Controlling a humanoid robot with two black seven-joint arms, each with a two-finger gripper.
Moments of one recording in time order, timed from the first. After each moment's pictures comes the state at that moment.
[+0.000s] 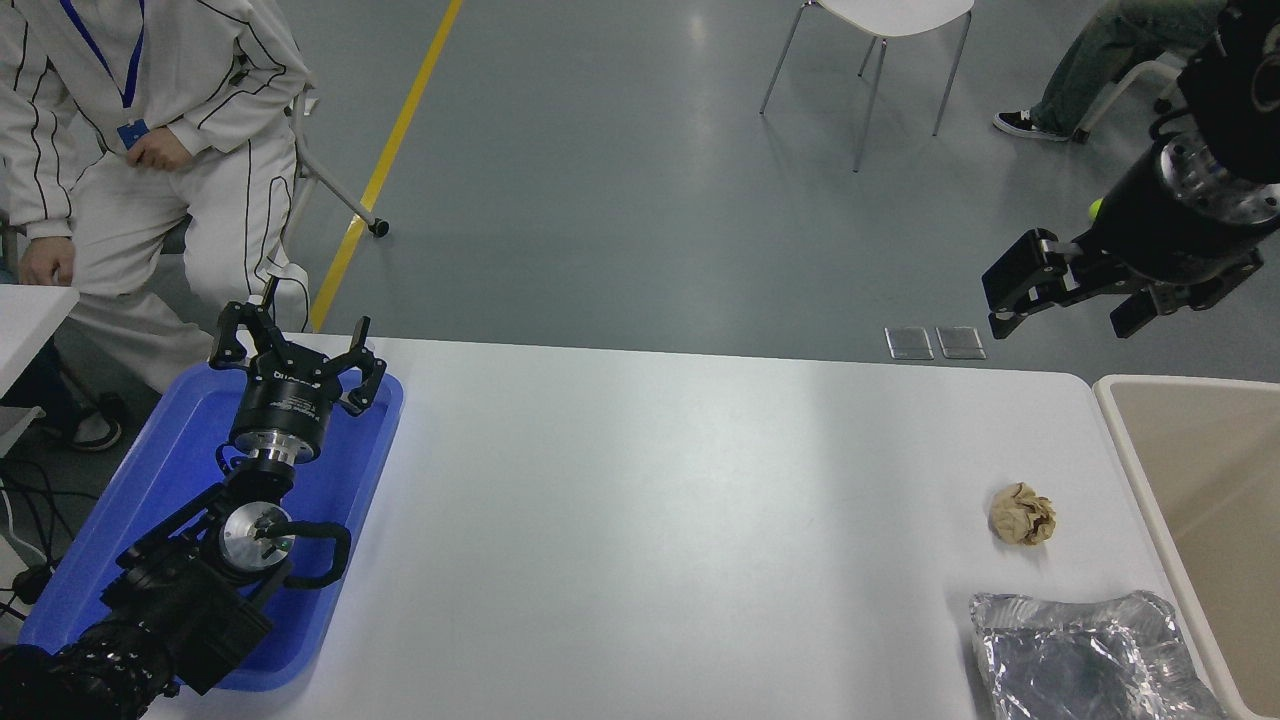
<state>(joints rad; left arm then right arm) -0.62 0.18 -0.87 -0.41 -0.09 -0.57 -0.51 2.30 -0.35 -1.42 1.31 -0.27 0.79 0.12</state>
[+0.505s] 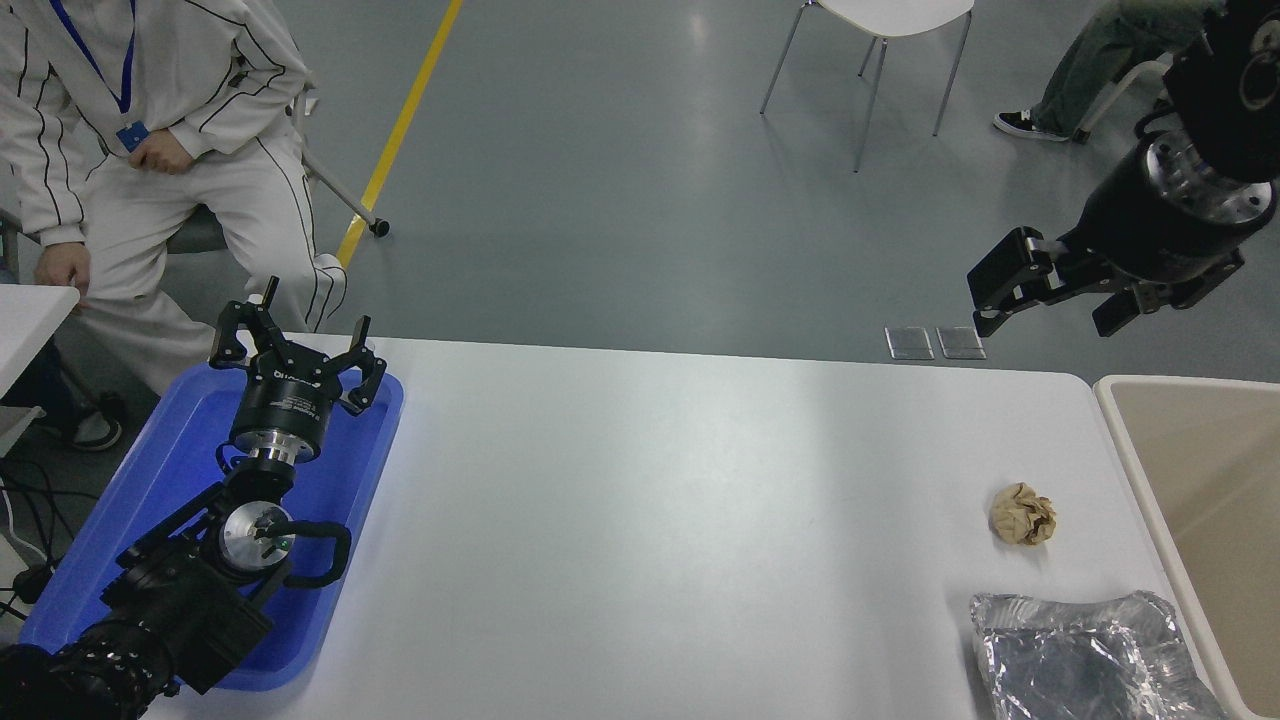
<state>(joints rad) -0.62 0.18 -0.87 -0.41 -0.09 -0.57 -0.50 2.30 -0.35 -1.40 1.31 -0.27 0.79 0.12</state>
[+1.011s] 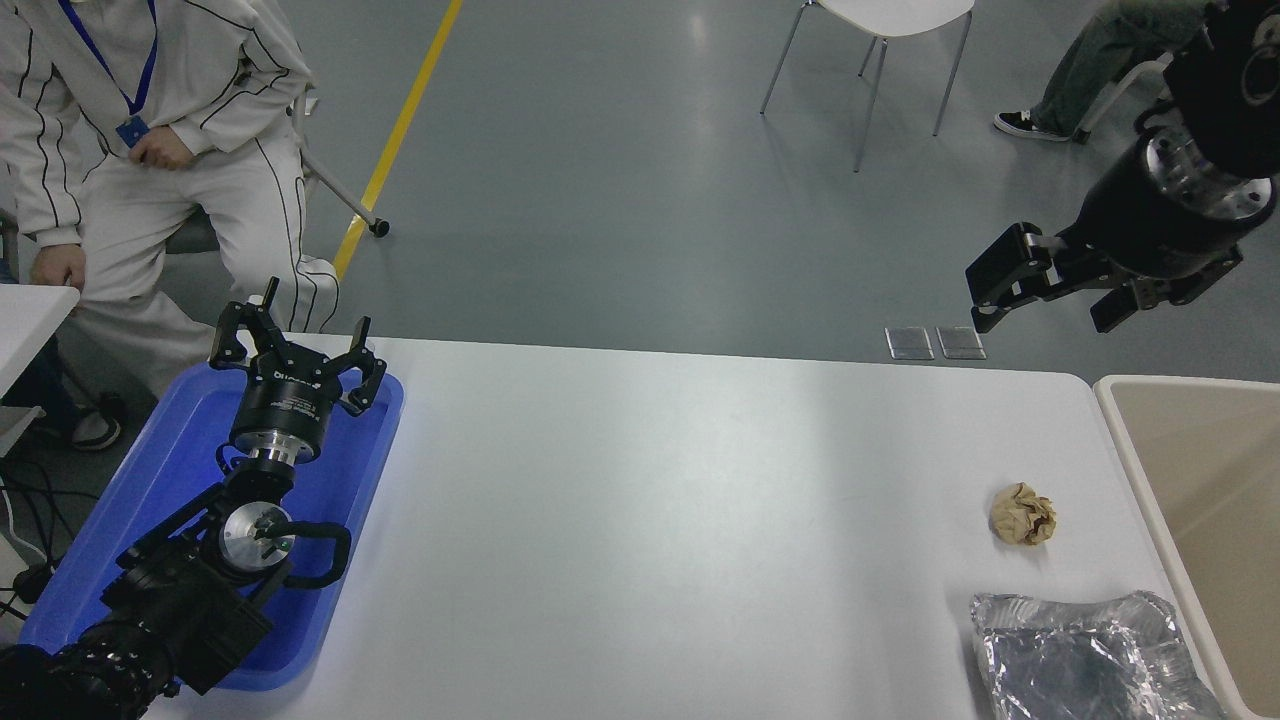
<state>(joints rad) -0.62 0.18 -0.87 -0.41 -0.09 -0.57 -0.50 2.31 -0.35 -1.40 1.31 -0.27 0.79 0.12</state>
